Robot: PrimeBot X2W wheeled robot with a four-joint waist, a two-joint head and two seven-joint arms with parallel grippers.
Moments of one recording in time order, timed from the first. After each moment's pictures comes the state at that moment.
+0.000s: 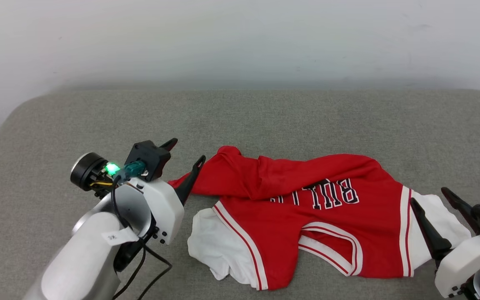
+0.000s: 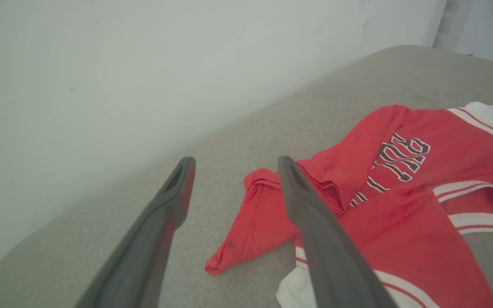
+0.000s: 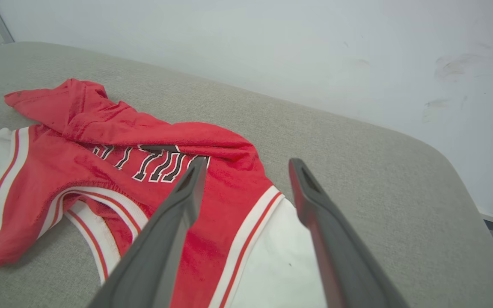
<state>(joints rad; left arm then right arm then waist) -0.44 0.39 -0.46 0.16 -0.32 -0.13 0.12 -0.03 -0.42 0.09 0.00 0.29 0.13 0.10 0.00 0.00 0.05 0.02</state>
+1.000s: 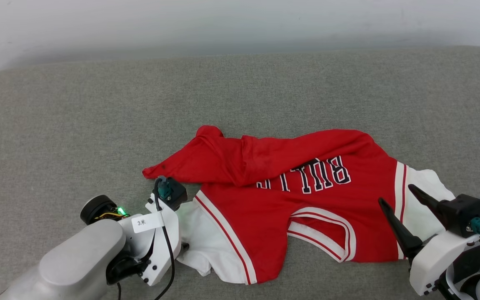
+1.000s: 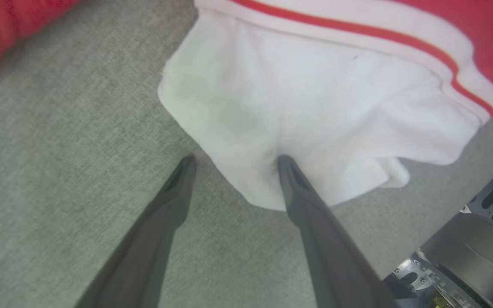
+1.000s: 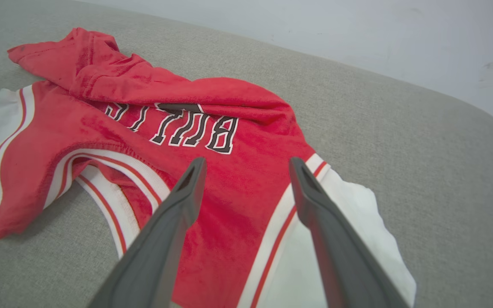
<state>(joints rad) -0.68 0.61 -1.06 0.33 -0.84 -0.13 0.63 -0.07 -0.40 0.19 -0.03 0.28 0.13 0.15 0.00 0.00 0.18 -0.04</state>
